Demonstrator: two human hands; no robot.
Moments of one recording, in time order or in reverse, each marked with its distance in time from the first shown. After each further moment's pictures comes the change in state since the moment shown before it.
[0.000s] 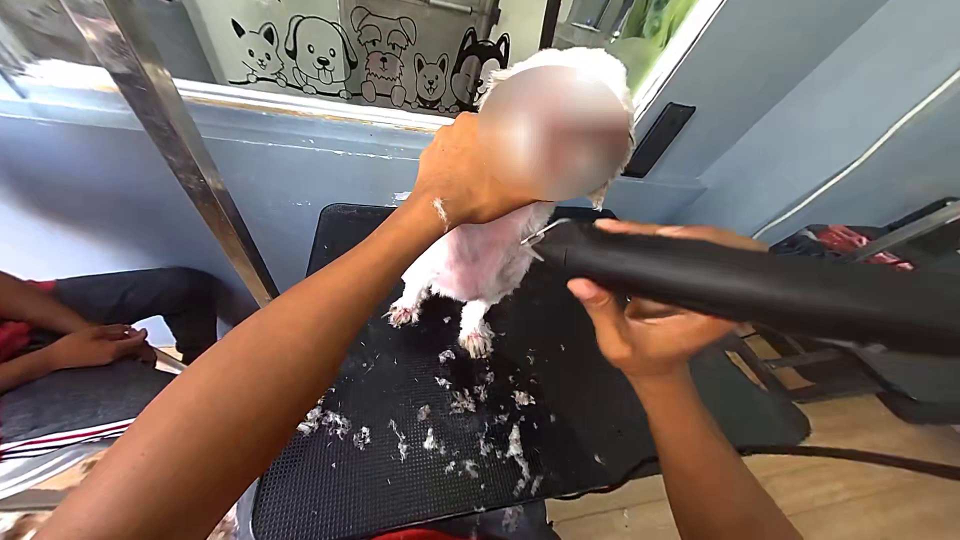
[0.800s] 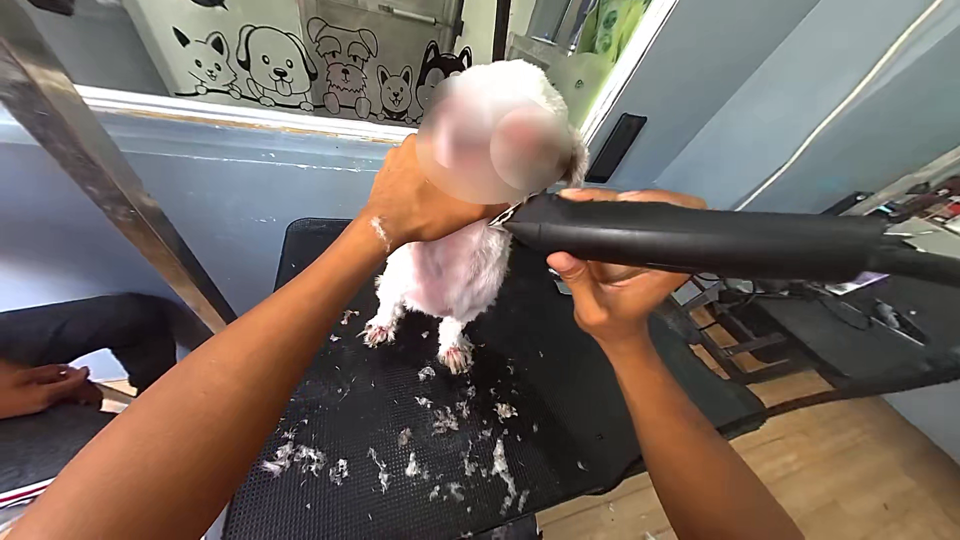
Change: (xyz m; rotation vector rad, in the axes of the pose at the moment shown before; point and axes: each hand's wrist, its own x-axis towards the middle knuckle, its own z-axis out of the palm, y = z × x) left_hand 0.005 -0.027 0.008 -0.103 0.052 0.151; right_hand 0.029 0.045 0.005 0.240 0.017 -0.069
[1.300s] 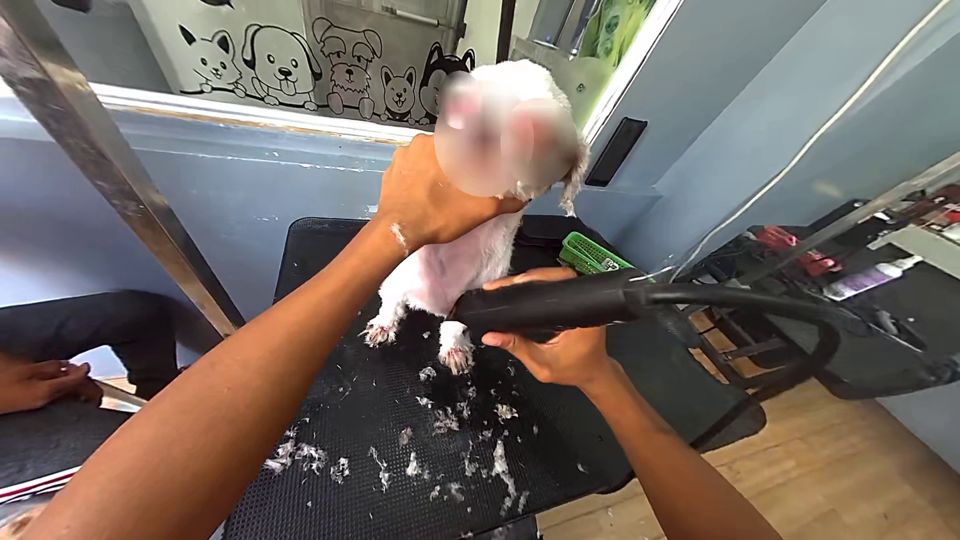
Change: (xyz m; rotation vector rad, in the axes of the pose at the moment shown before) left_hand -0.002 0.012 0.004 0.043 0.057 -0.117; right_hand -0.052 -0.032 0.016 0.006 -0.282 0.330
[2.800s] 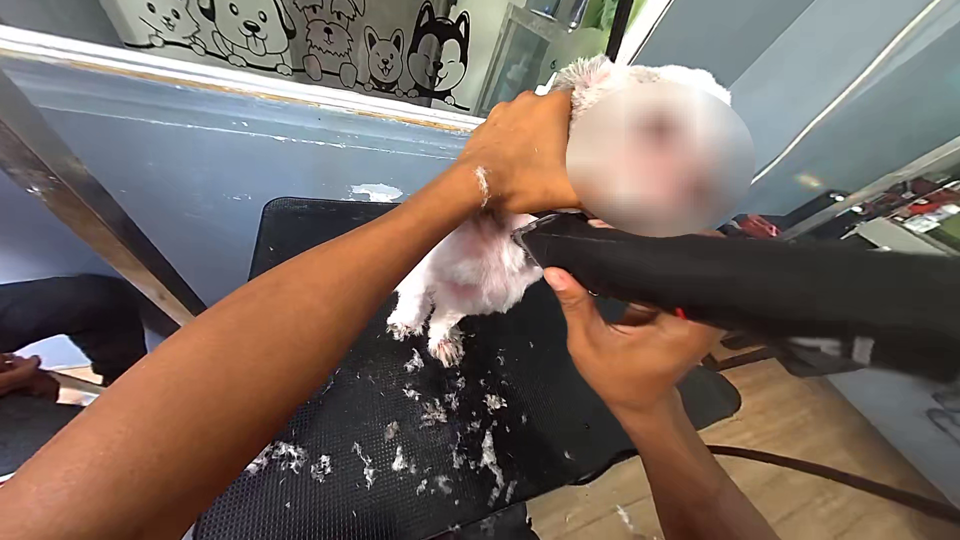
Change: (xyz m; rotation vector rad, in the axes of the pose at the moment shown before) left_hand 0.042 0.055 0.027 -0.115 -0.248 0.239; right_hand 0.018 -0.043 -0.013 -0.628 0.357 -0.050
